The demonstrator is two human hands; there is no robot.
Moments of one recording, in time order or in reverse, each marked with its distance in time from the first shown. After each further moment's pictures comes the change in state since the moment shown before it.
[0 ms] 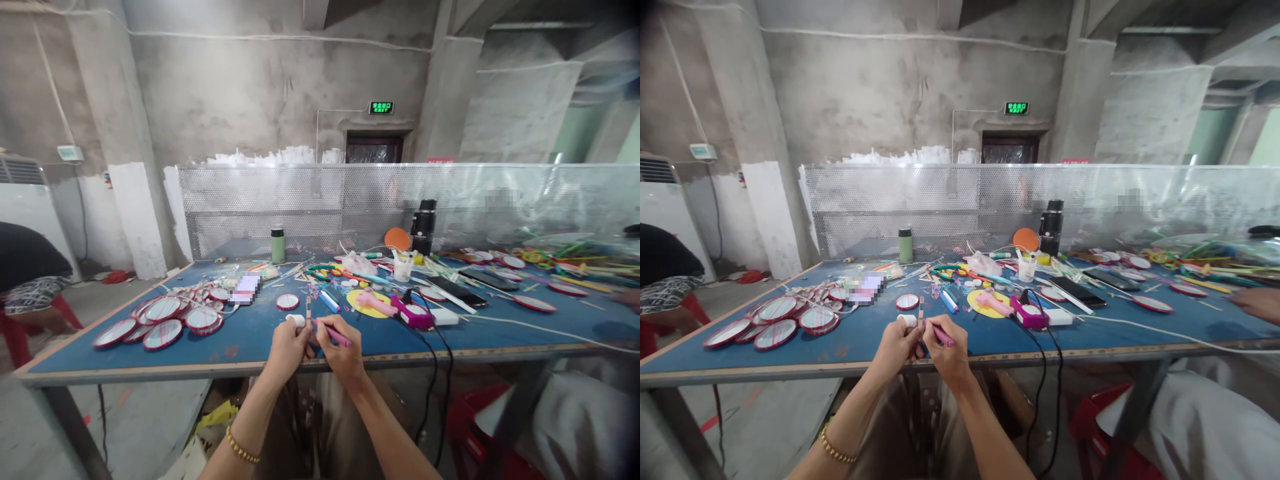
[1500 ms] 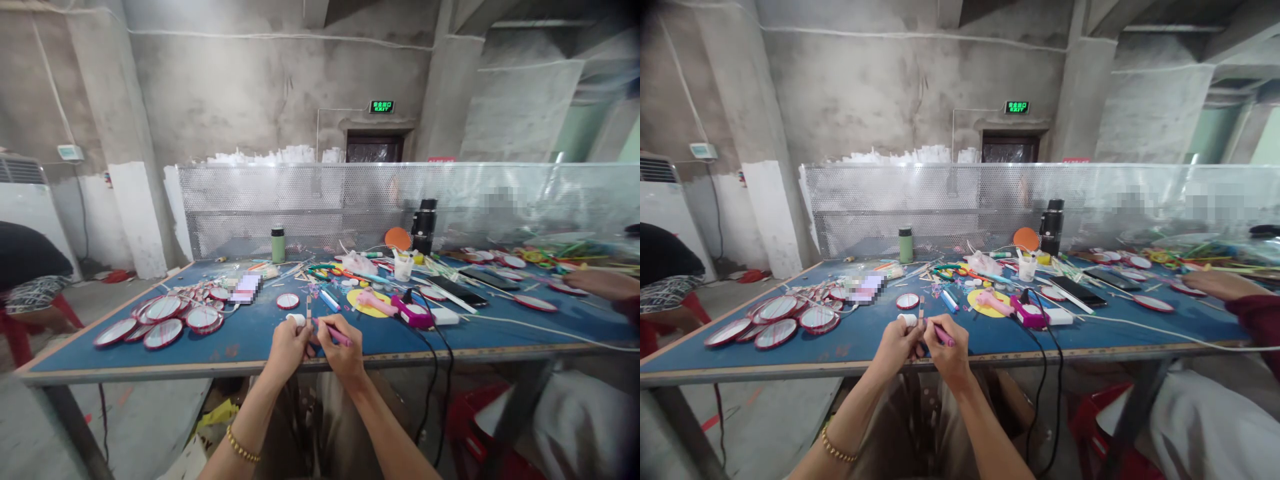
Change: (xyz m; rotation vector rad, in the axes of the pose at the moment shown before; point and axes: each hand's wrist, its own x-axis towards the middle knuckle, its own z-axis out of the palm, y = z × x) left_hand -0.001 0.002 0.000 -0.011 0.000 0.005; right_hand 0.000 -0.001 0.000 -0.010 0.023 -0.009
